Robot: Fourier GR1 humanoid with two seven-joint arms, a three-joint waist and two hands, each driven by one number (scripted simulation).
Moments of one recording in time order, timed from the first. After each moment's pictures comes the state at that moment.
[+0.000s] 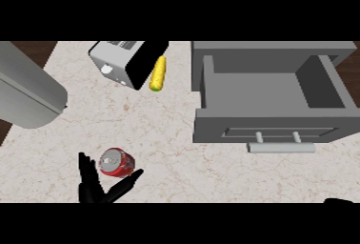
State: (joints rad) left arm 0.13 0.00 -0.15 -1.13 0.41 0.66 -0.59; right arm 0.14 -0.11 -0.30 -2.22 -0.16 0.10 0.28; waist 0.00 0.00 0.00
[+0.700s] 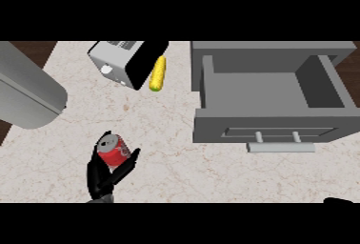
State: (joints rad) left arm -0.07 0.02 -0.09 -0.91 0.42 0.47 -0.63; right arm 0.13 -0.09 -0.30 -2.24 -0.13 0.10 0.29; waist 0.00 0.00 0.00
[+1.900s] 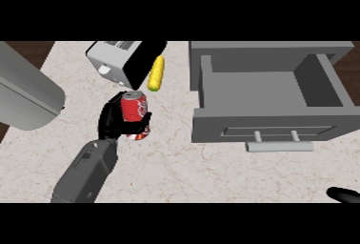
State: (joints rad) left arm -0.54 0.11 -0.06 -0.63 0.39 0.10 -0.53; right arm 0.06 -0.11 -0.33 -2.23 -0.11 0.09 0.31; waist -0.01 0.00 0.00
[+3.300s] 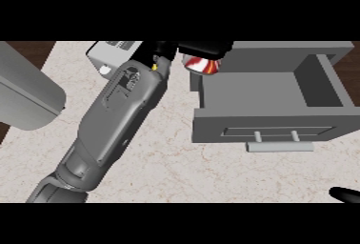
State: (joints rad) left arm -1.10 0.01 -0.14 -0.94 0.23 0.37 0.17; right arm 0.05 -0.11 -0.33 -2.25 -0.09 0.08 0.34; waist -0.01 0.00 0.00
